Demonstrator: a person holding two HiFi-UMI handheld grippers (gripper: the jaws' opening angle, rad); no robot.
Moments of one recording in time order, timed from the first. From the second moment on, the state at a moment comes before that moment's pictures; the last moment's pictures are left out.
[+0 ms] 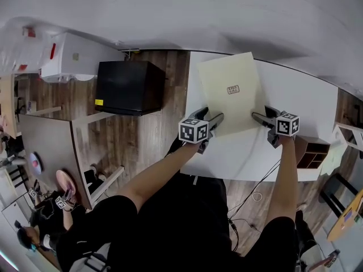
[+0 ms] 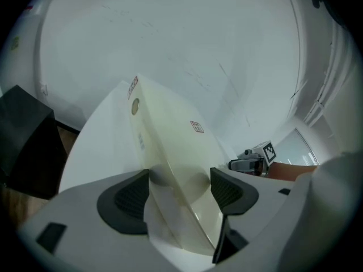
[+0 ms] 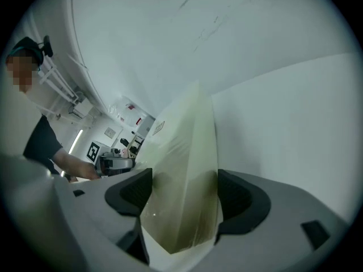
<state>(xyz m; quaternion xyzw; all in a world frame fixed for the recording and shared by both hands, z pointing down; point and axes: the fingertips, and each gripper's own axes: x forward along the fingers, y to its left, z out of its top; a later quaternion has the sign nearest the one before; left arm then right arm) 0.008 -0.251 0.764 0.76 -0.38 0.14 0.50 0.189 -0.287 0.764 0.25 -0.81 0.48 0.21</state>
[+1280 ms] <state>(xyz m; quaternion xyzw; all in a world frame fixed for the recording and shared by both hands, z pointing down) -0.041 -0.224 0.744 0.75 -0.43 0.13 0.48 0.140 -0.228 0.742 0.37 -0.81 0.45 0.11</state>
